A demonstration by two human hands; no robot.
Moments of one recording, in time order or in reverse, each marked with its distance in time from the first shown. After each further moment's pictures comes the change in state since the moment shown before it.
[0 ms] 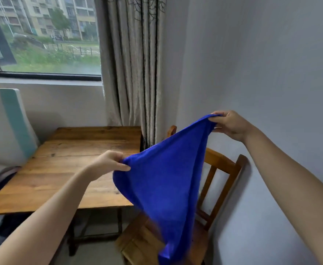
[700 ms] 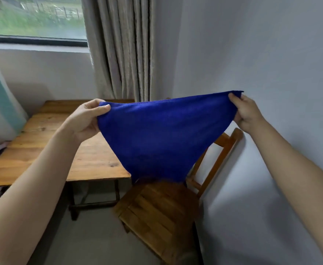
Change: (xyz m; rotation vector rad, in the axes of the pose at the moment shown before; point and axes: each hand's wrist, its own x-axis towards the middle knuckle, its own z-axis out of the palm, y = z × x) left_hand 0.003 0.031 -0.022 -0.858 0.105 0.172; right_hand -0.020 0.046 -0.017 0.254 0.412 0.083
